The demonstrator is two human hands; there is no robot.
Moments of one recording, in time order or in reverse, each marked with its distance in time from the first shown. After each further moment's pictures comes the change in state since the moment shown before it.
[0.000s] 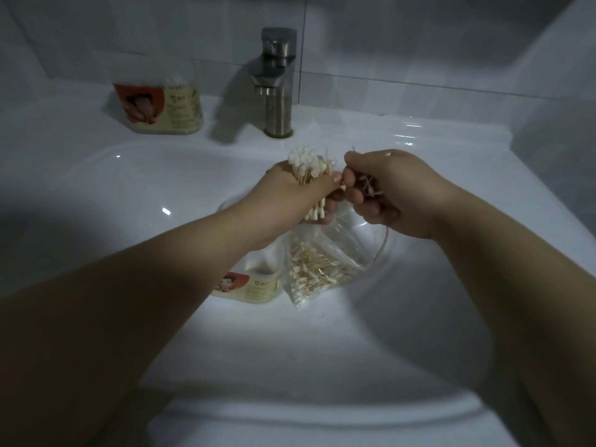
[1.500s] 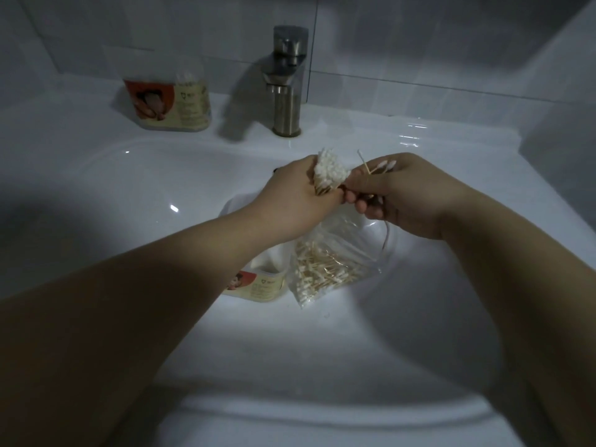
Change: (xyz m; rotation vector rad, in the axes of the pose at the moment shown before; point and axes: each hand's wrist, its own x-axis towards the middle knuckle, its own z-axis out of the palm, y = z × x) left_hand -0.001 0.000 -0.002 0.474 0.118 0.189; right_hand 0.001 0.005 -0.003 -0.106 0.038 -0.062
